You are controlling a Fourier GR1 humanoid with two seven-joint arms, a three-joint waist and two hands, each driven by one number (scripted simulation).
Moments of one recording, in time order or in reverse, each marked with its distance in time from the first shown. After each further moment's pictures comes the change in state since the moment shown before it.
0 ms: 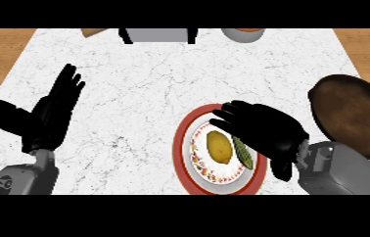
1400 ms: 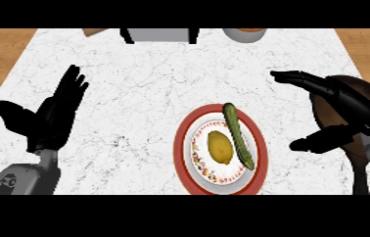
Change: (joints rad) left arm -0.006 0.035 -0.057 0.024 0.046 0.037 -0.039; right arm 0.196 -0.111 -0.391 0.252 -0.567 -0.441 -0.580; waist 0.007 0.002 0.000
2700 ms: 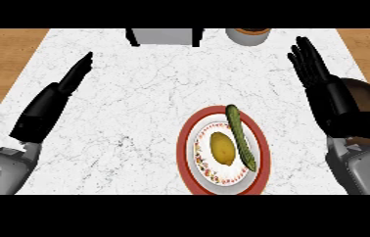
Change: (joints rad) left arm -0.116 0.260 -0.174 -0.024 -0.185 -0.164 -0.122; right arm 0.049 0.234 -0.049 -0.109 -0.363 -0.399 0.373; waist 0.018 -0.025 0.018
